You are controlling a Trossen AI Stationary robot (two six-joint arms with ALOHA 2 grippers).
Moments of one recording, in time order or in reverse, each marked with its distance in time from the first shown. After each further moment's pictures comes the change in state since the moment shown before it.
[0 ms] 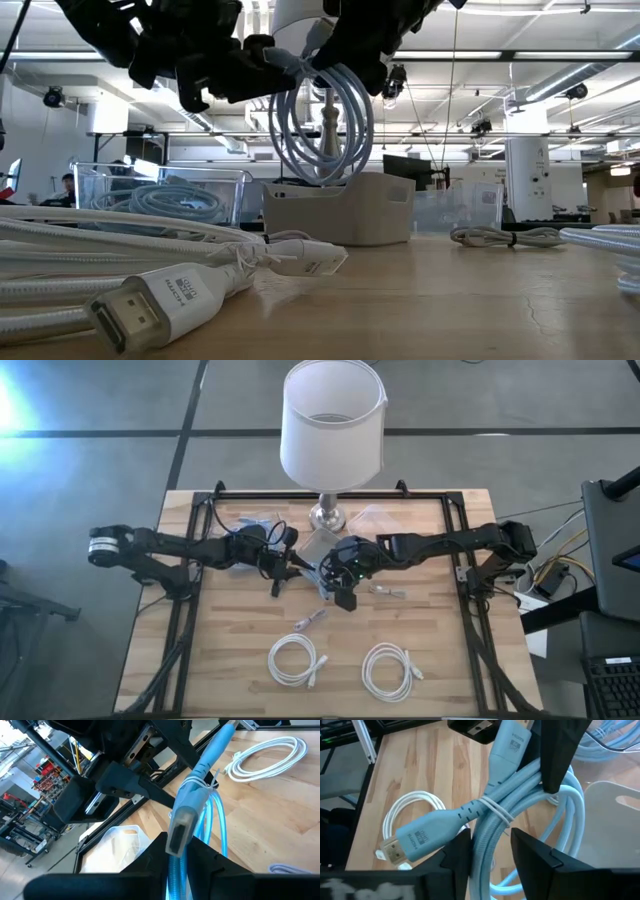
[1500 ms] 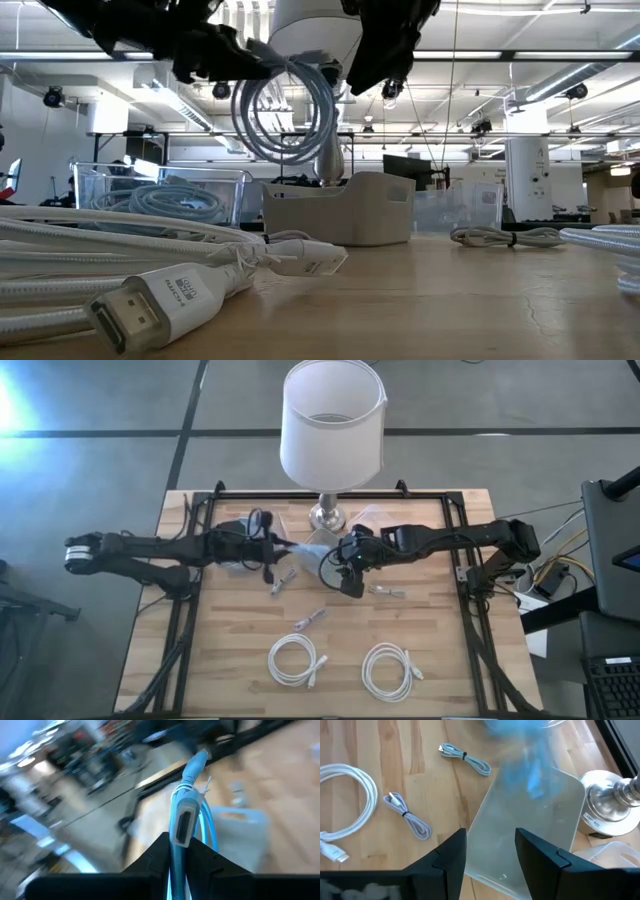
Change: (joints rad) left arm -0.007 -0.276 0.000 -0.260 -0.420 -0.158; right arm 0.000 -0.029 0.123 -0.356 0.285 -0.046
